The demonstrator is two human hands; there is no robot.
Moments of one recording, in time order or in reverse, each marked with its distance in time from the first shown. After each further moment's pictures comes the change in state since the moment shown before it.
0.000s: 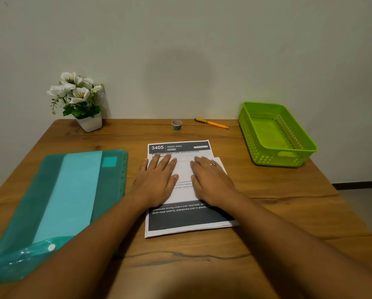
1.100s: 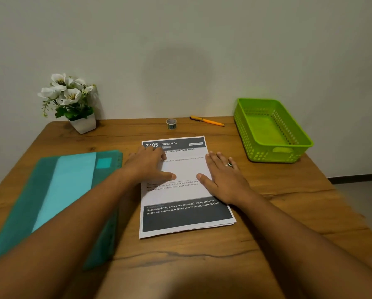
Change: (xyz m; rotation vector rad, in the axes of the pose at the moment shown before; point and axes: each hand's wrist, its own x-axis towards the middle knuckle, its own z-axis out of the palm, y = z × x) left_hand 0.040 -0.014 -0.047 -0.054 -0.181 -0.102; right_hand -0.014 0.055 0.008 -0.018 -0.096 0.142
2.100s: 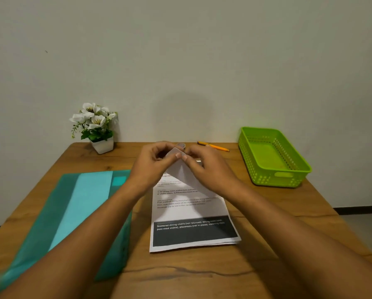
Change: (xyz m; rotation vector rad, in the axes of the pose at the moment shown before) left_hand -0.067 0.028 -0.060 -1.152 0.537 0.295; right_hand 0.007 -0.096 -0.114 0.556 0.439 -0.321
